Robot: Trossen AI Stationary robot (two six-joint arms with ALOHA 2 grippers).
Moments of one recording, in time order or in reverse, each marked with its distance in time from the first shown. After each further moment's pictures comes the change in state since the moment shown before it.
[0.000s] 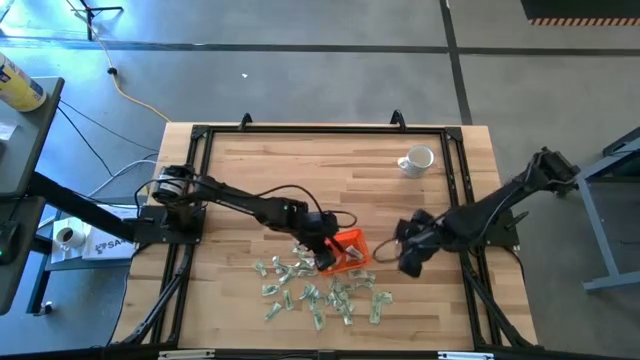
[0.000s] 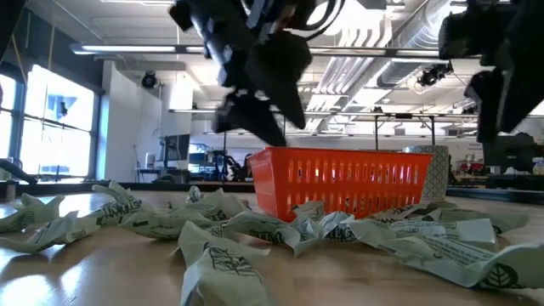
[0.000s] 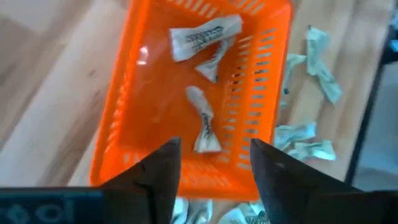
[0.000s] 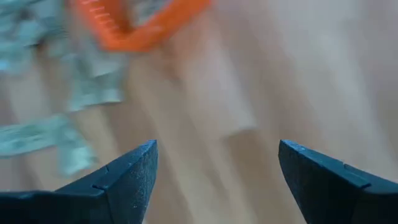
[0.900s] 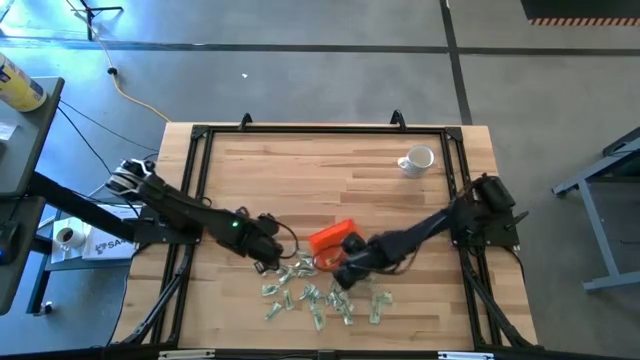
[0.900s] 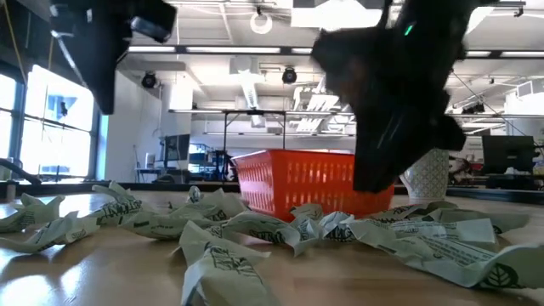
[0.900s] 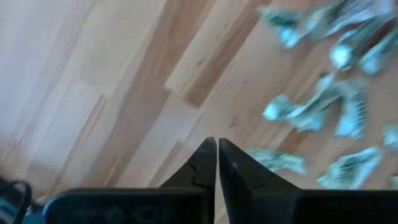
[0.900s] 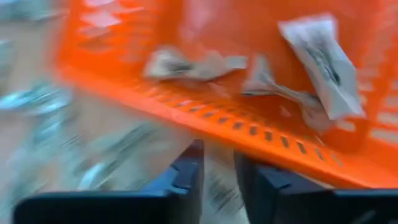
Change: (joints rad) left arm -0.253 -0.348 -0.179 -0.712 -0.396 -0.256; right arm -0.131 0.641 0.425 0.209 -0.037 0.345
